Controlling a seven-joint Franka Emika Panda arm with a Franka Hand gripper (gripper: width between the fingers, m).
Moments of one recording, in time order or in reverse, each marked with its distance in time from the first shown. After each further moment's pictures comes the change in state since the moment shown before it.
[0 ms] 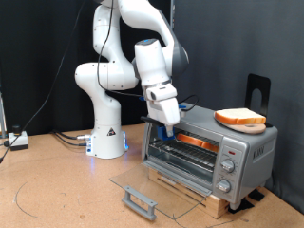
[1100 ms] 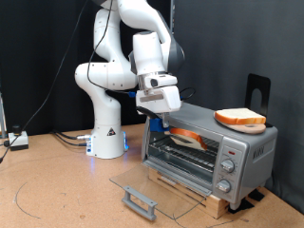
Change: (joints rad) arm -0.061 -0.140 0.003 -0.058 -0.098 -0.019 -0.214
